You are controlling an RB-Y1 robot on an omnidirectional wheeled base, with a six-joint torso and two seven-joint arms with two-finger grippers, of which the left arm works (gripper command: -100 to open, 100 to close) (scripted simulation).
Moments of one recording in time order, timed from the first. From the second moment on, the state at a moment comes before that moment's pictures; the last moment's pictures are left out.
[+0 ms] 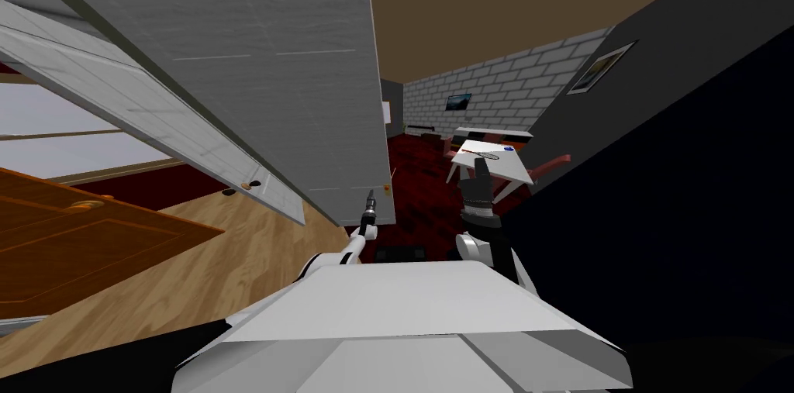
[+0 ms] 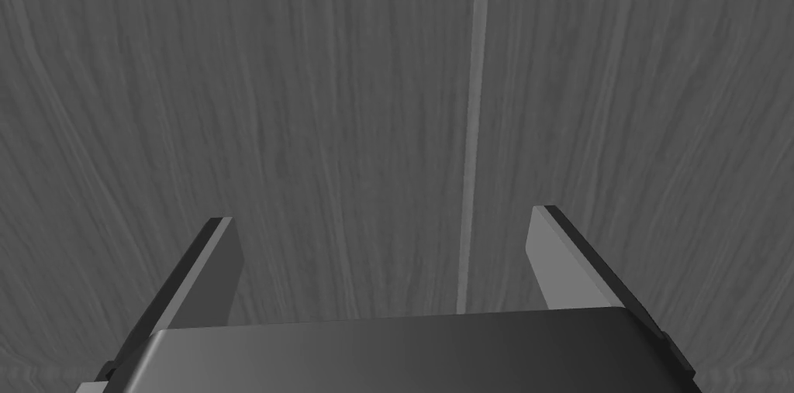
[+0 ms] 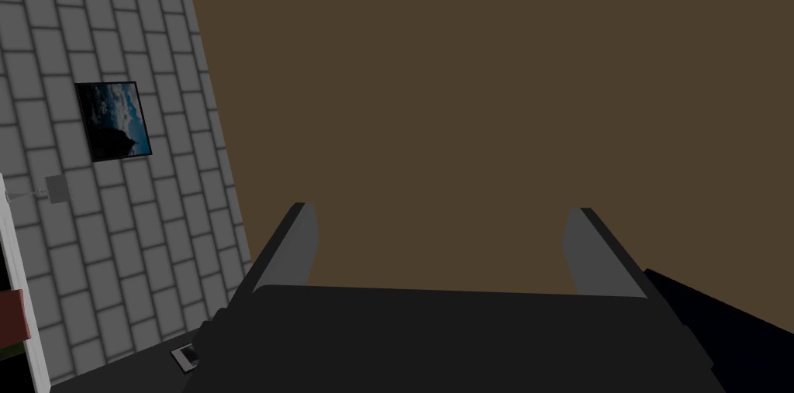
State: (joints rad) arm -0.35 -0.02 0.12 -0.42 0.04 -0.91 -0.09
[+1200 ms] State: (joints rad) arm -0.35 -0.04 0.13 -0.41 0.02 -0.91 -0.08
